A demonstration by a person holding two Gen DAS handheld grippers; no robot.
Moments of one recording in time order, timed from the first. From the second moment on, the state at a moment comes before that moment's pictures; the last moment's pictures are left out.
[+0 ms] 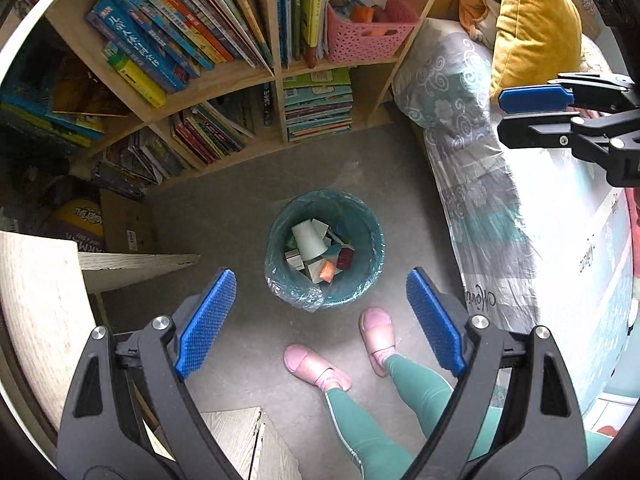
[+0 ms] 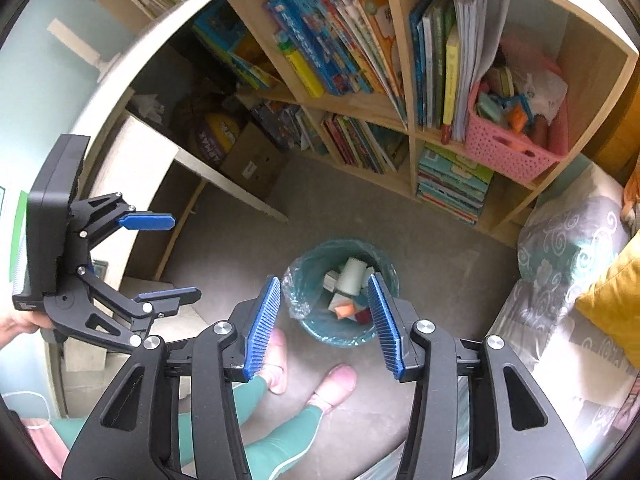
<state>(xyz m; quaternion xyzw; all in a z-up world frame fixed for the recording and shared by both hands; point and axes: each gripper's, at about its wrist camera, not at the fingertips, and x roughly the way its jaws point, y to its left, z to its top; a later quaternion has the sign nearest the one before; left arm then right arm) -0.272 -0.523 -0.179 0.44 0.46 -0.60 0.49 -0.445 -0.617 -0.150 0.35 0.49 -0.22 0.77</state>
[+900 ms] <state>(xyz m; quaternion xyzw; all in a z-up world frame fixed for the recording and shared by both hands) -0.147 -0.404 -0.015 0.29 0.41 -0.49 0.71 -0.306 -0.561 0.019 0.22 0.41 -0.07 0.89</state>
